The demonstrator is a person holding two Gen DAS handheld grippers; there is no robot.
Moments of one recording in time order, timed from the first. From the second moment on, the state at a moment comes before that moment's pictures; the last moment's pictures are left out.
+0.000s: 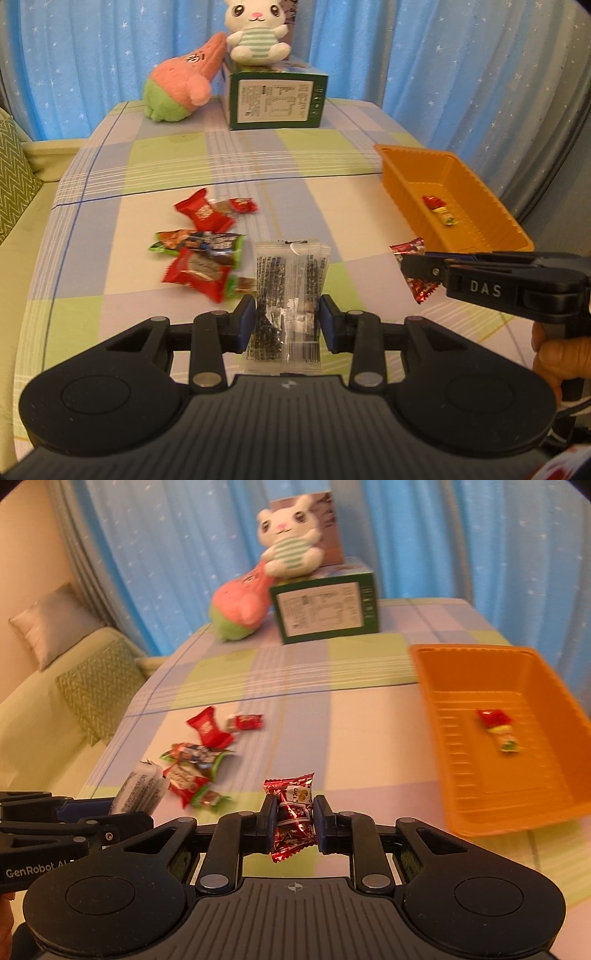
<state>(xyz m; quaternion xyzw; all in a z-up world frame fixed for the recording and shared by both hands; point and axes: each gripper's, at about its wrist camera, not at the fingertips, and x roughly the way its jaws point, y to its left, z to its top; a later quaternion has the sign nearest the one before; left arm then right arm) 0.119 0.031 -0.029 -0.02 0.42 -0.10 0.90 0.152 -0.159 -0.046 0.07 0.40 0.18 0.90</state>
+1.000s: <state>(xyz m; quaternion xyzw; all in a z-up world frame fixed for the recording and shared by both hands) 0.146 -0.120 -0.011 -0.01 0.40 -0.18 0.90 0.138 -0.315 -0.011 0.12 0.36 0.07 0.92</state>
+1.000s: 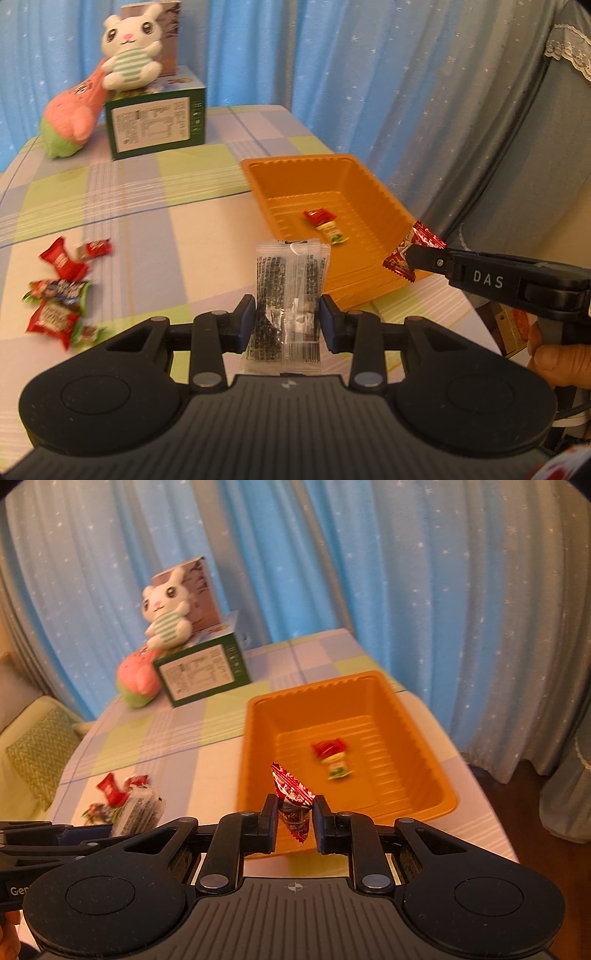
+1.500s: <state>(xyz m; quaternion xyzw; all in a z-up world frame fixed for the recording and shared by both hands) 0.190 -0.165 -0.012 -0.02 0.40 -0.19 0.90 0.176 -0.347 -0.015 0.10 0.36 0.05 0.93</state>
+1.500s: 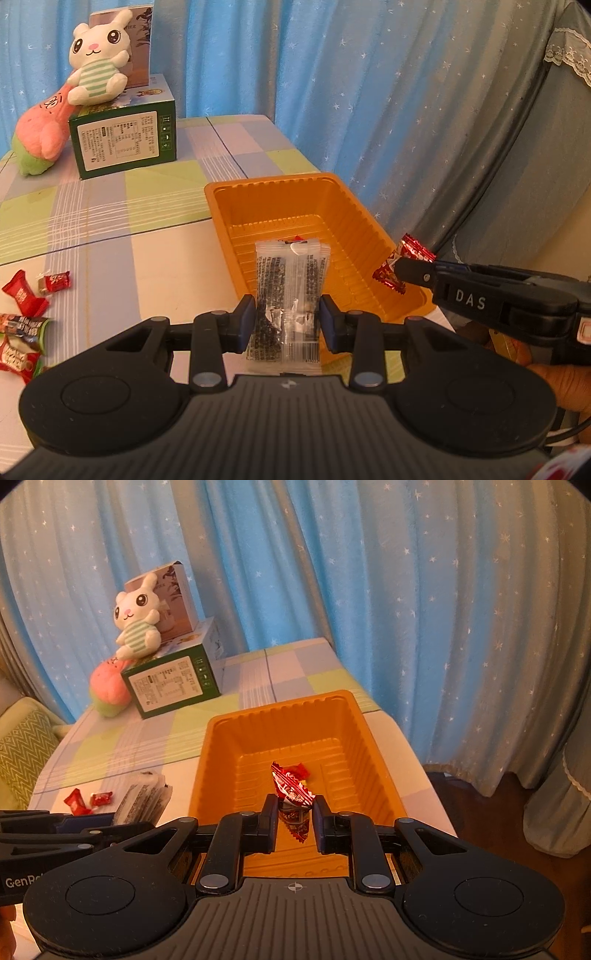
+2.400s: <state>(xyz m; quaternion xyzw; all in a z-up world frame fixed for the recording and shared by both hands) 0.216 -0.175 -0.036 -0.04 0.40 -0.17 0.90 0.204 -0.370 -0.037 0.10 0.37 0.05 0.92</state>
